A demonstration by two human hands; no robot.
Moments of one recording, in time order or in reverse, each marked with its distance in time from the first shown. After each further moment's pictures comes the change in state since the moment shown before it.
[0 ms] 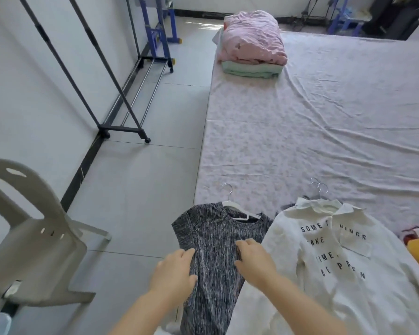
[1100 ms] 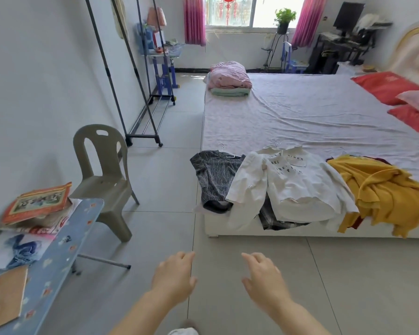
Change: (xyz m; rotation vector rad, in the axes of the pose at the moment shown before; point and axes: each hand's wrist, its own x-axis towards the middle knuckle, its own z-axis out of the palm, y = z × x) left_hand -0.537 -0.047 0.256 0.114 0.153 0.082; right_hand -0.573 -0.044 0.312 0.008 0.299 -0.037
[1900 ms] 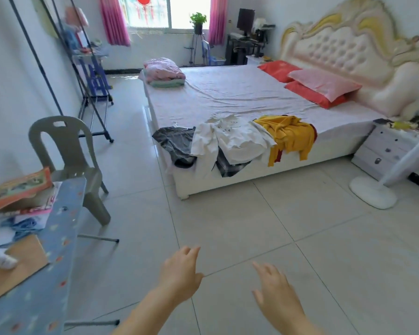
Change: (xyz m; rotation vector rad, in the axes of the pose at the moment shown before) left_hand -0.319 -0.077 0.110 0.014 -0.043 0.363; right_hand -0.398 -0.140 0.165 0.067 0.149 0.394
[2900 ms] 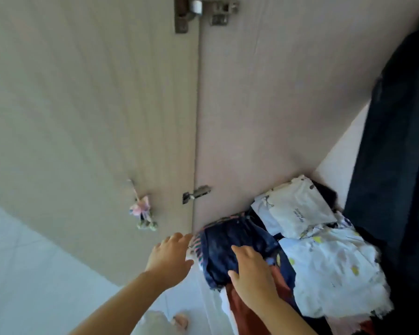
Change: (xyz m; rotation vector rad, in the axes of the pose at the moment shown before) left_hand -0.381 0.432 0.296 0.536 -0.500 1.435; right_hand -0.629 0.180 0.130 0.396 0.451 1.430
